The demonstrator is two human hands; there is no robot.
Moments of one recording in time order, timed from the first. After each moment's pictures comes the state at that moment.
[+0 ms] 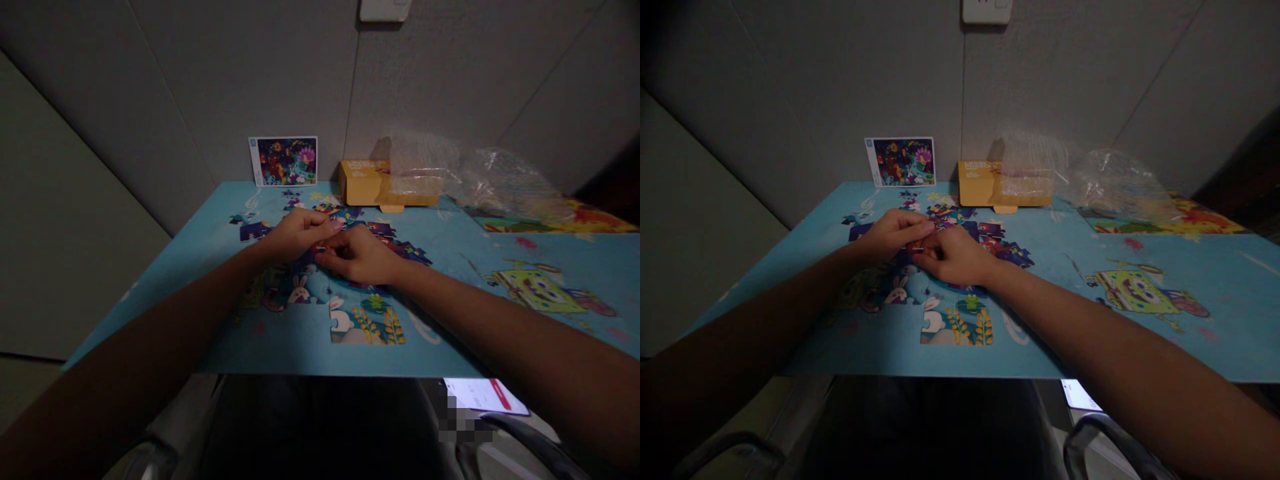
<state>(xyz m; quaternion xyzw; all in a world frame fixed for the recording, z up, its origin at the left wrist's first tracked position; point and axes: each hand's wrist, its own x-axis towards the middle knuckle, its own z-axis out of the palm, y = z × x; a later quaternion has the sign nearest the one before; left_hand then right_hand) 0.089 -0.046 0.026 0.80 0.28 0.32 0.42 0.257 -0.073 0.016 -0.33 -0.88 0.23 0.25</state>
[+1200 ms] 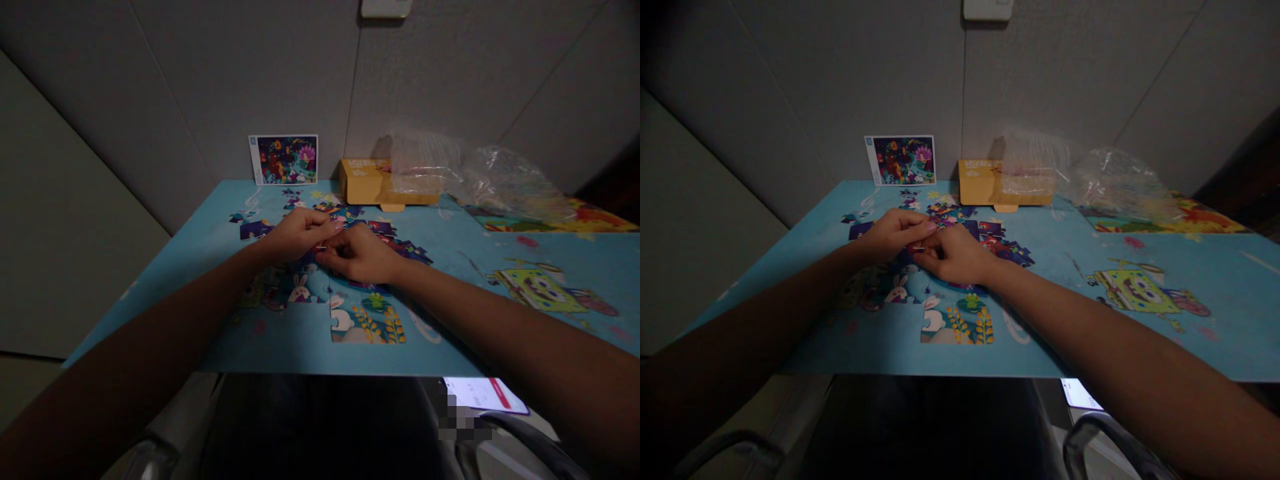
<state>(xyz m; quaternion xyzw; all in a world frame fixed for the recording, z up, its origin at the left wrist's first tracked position) 0.087 -0.044 0.021 0.81 0.28 0.32 0.40 0.257 -0.073 0.016 -0.34 -0.88 0.23 0.24</state>
